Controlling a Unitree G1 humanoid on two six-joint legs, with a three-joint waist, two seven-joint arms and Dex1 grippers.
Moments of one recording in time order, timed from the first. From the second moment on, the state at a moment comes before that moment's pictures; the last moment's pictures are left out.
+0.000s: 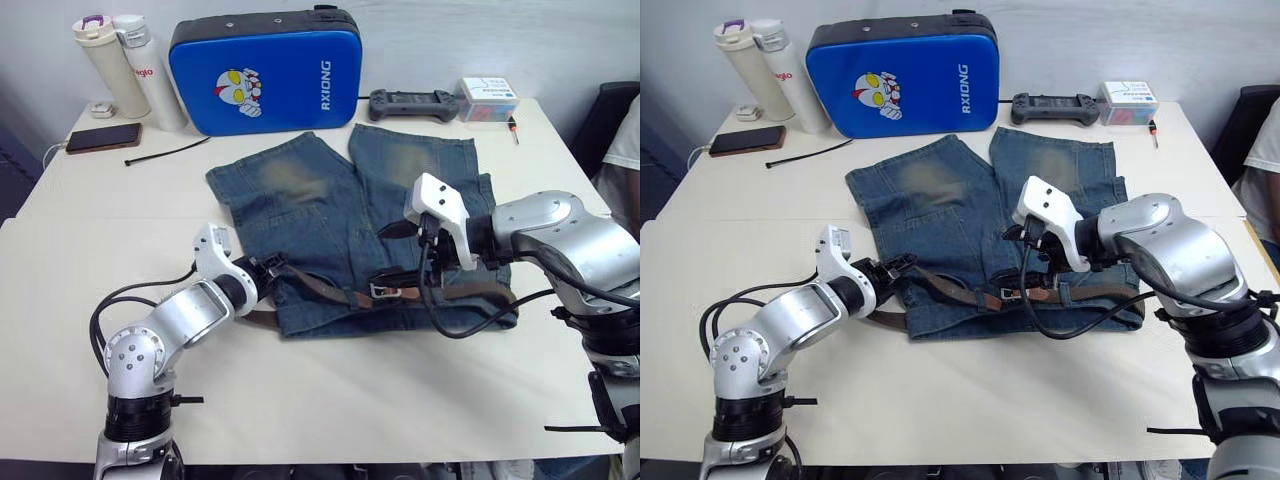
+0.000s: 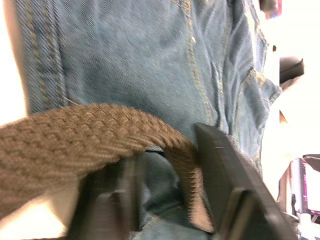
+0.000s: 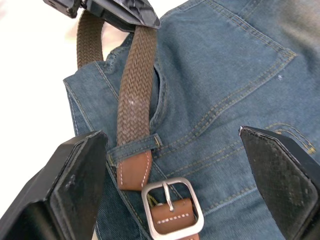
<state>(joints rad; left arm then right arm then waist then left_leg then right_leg) -0.32 0.33 0.11 -0.38 -1.82 0.80 1.01 -0.80 -0.83 0.24 -0.26 0.45 0.93 1.08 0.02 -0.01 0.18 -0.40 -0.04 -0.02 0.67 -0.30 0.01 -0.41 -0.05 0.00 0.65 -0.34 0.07</state>
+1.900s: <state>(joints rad) -0.32 0.47 -0.09 -0.40 -1.96 0.85 0.84 -0.75 -0.89 0.22 -0.34 0.45 0.99 1.02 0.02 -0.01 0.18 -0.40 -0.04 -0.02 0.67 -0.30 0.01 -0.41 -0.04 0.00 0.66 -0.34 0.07</state>
